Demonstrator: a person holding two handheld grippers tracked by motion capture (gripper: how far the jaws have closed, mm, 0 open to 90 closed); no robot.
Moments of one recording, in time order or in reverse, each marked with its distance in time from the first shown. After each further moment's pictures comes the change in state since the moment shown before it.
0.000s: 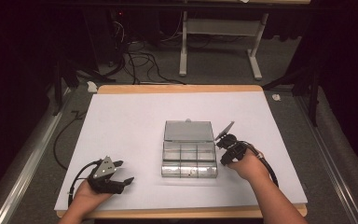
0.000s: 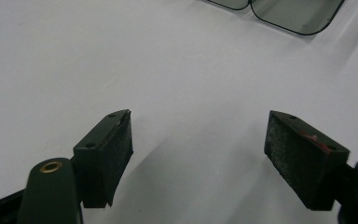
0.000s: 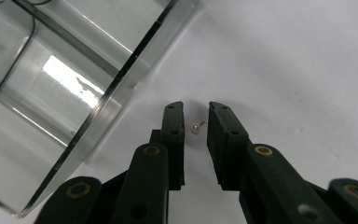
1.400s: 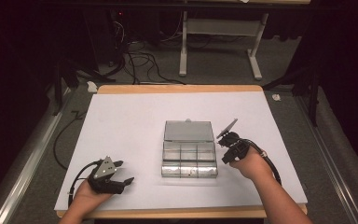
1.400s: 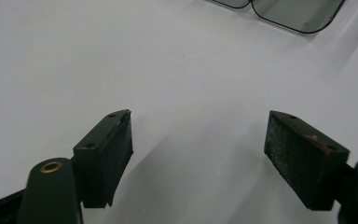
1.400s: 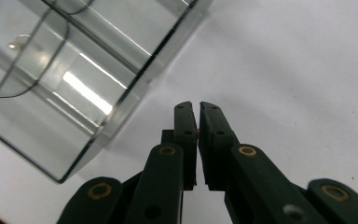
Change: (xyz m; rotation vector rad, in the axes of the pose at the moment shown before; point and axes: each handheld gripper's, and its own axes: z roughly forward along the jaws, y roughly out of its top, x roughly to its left) left arm -0.001 0.000 0.000 0.003 0.005 0.003; right arm 0.000 -0.002 -0.020 -0.023 0.040 -0.005
